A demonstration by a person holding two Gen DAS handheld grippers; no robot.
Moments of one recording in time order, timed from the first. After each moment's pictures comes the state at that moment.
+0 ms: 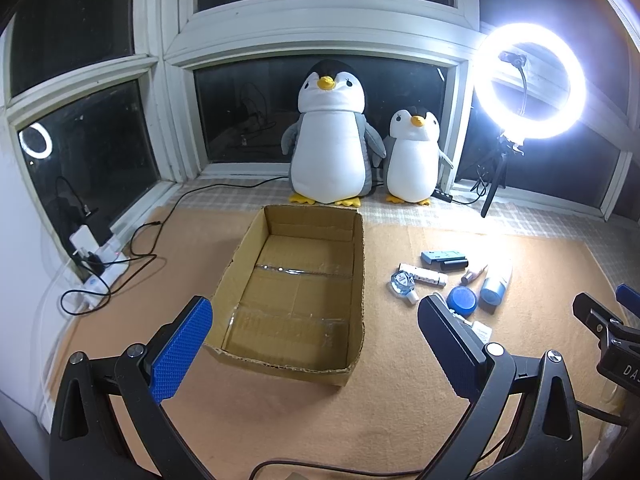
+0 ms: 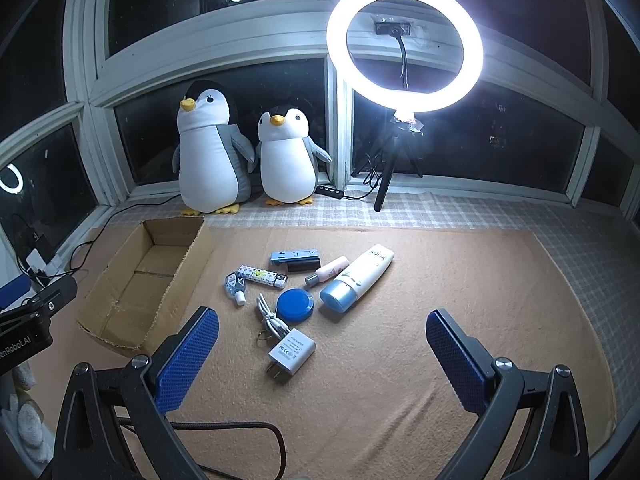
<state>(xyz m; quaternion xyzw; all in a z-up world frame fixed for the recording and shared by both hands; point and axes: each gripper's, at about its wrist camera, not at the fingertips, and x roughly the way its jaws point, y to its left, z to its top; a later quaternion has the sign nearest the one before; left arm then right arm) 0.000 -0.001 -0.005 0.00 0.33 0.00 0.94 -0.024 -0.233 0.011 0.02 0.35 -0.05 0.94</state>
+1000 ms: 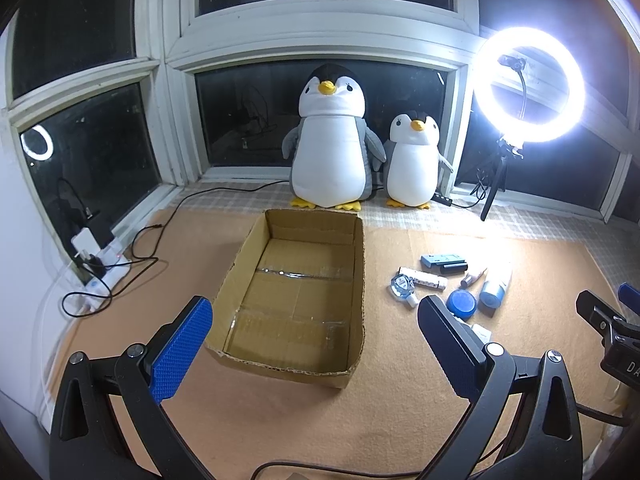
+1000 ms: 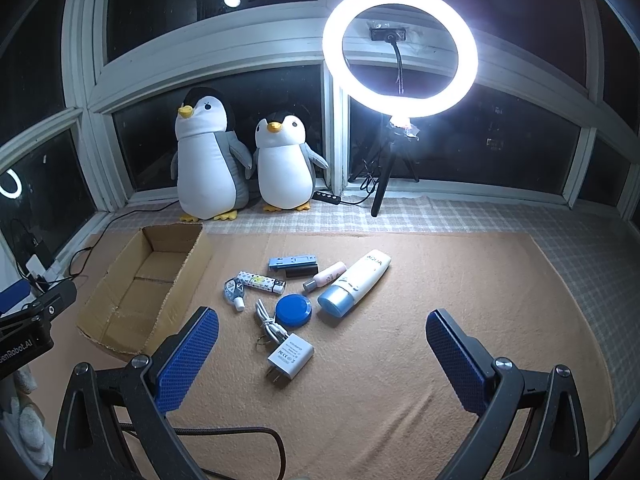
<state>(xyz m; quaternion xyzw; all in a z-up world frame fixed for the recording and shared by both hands) 0.000 -0.001 -0.003 0.00 0.32 0.00 0.95 -0.028 -0.233 0.015 0.02 0.34 -0.06 0.94</state>
